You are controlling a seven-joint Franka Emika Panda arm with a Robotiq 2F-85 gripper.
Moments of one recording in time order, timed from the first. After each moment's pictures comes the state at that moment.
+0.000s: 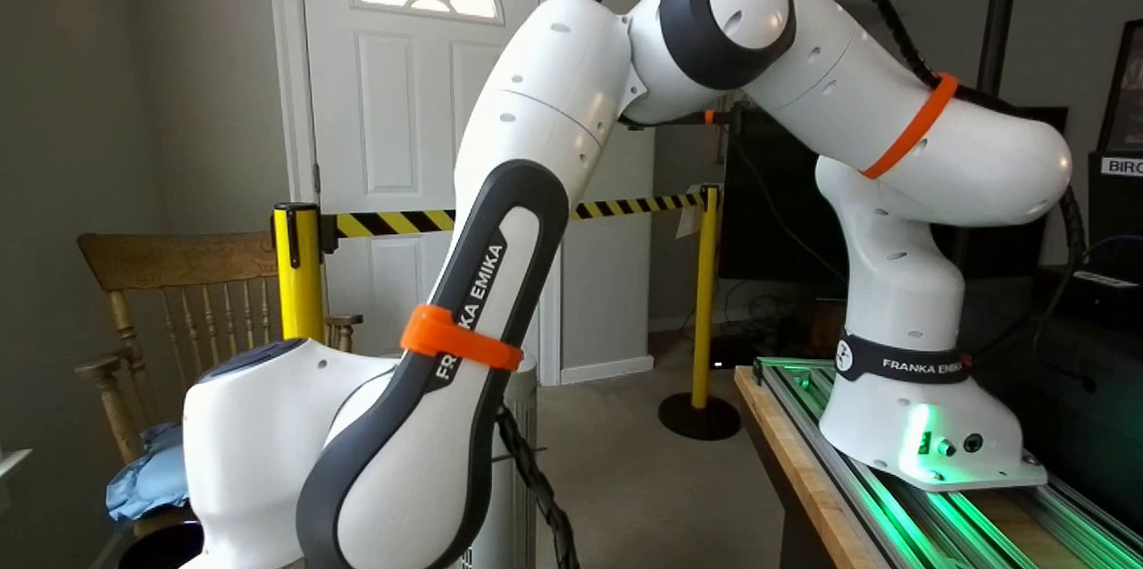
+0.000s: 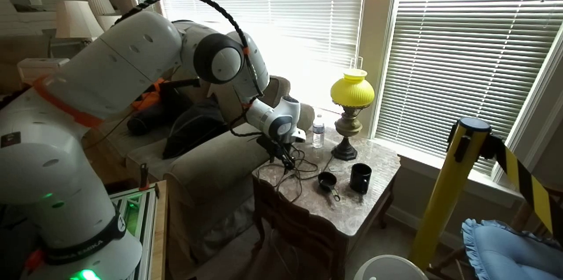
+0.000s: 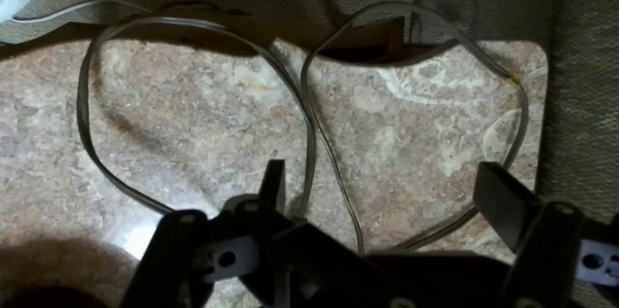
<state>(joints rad) 0.32 0.98 0.18 -1.68 -0.04 2.58 0.03</state>
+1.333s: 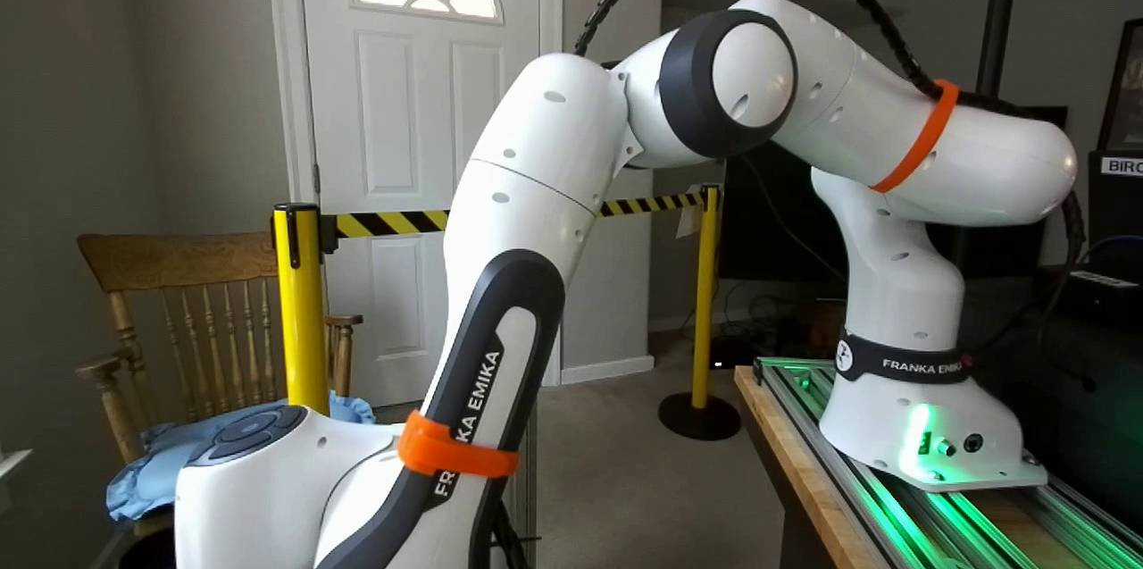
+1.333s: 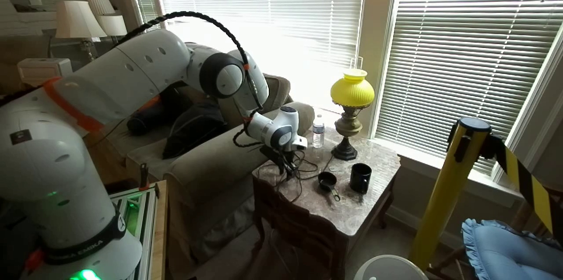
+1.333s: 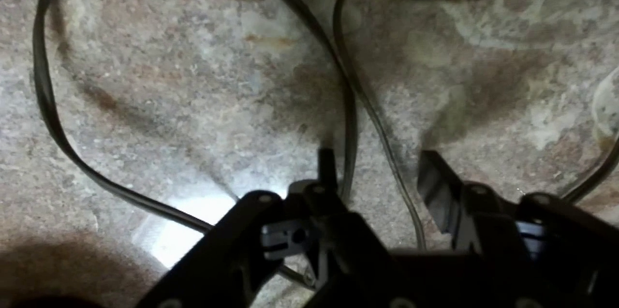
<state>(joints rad) 0.41 1.13 0.08 -1.54 -0.06 2.68 0.15</state>
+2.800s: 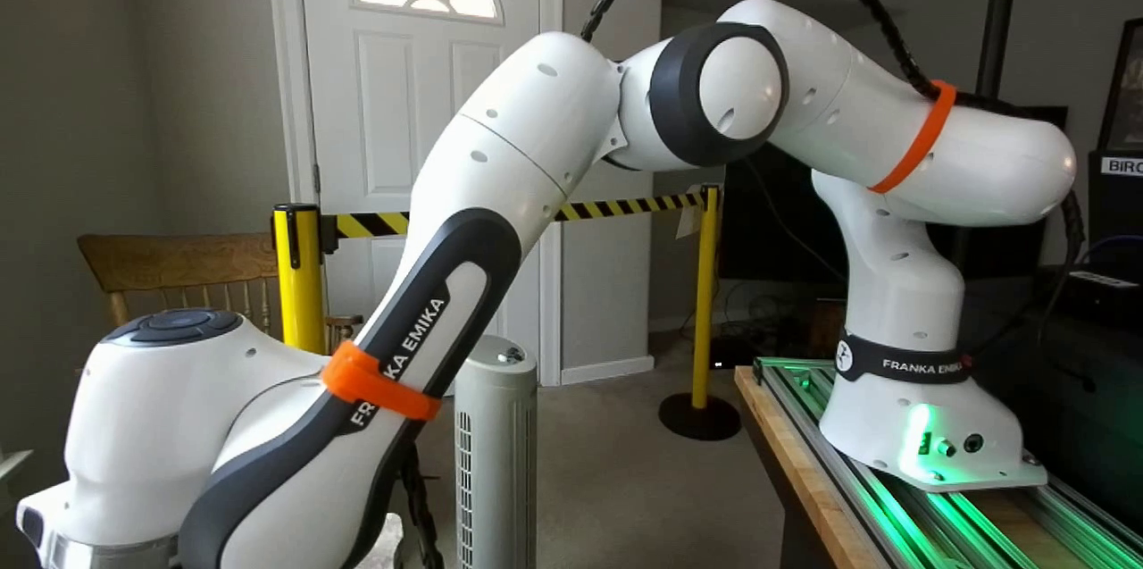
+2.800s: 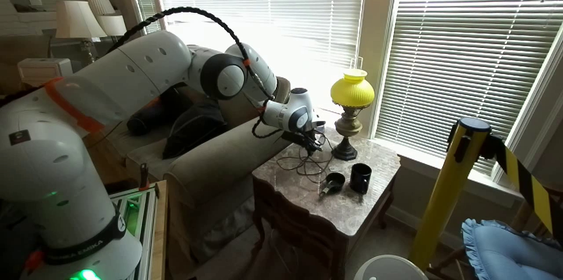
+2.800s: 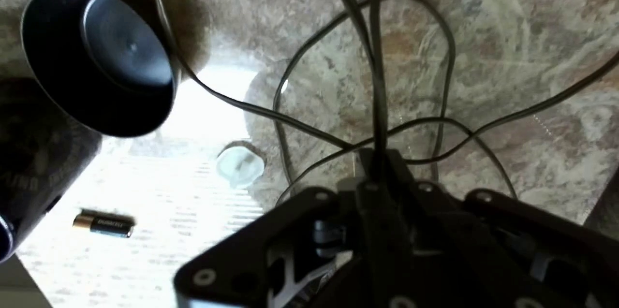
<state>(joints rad) 0.40 1.14 0.04 -1.32 -0.15 2.71 0.02</state>
